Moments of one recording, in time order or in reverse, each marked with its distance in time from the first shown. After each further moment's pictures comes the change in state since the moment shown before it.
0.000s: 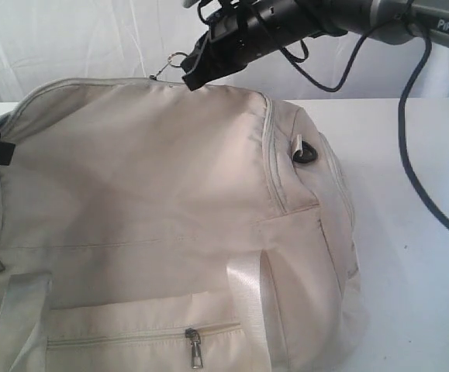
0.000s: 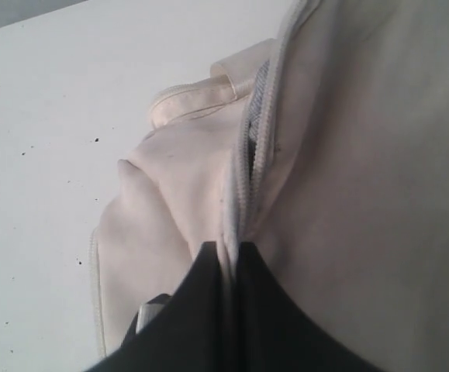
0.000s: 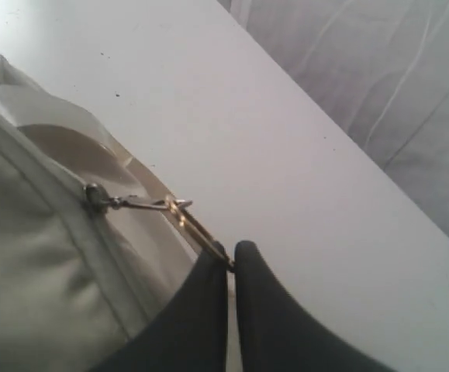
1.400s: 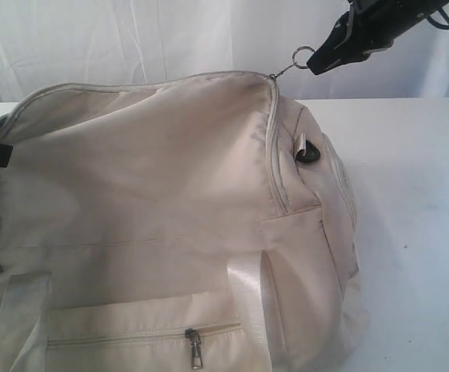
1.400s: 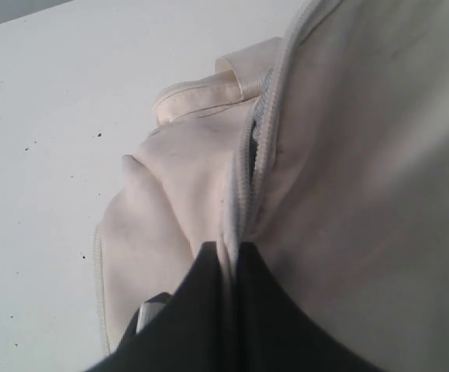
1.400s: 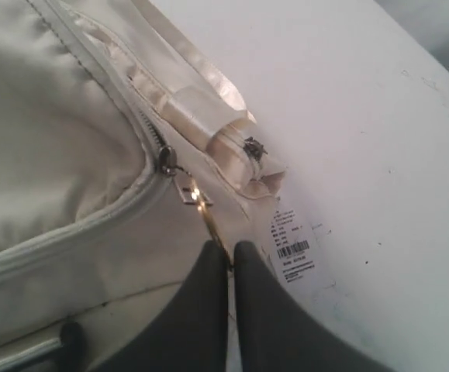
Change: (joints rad) left arm 0.000 -0.004 0.000 0.010 0.014 -0.002; right arm -0.344 -0.154 0.006 -0.119 0.531 0.034
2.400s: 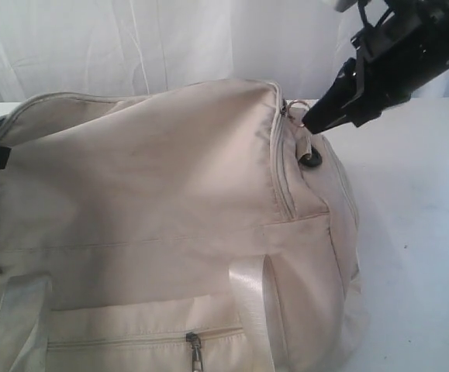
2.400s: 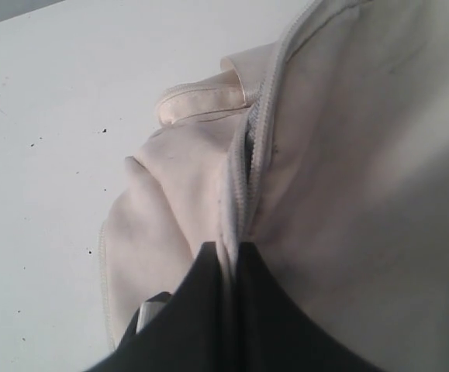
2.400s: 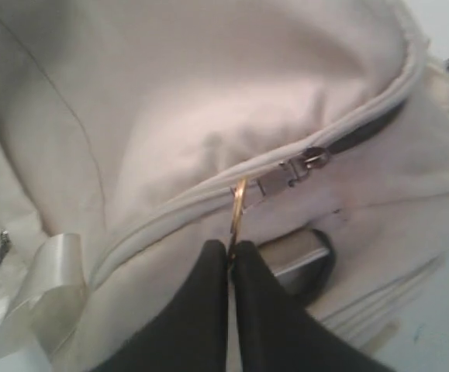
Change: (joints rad) left arm 0.000 0.000 0.000 0.010 0.006 -0.004; right arm 0.099 -0.365 0.494 0.008 -0.025 0.005
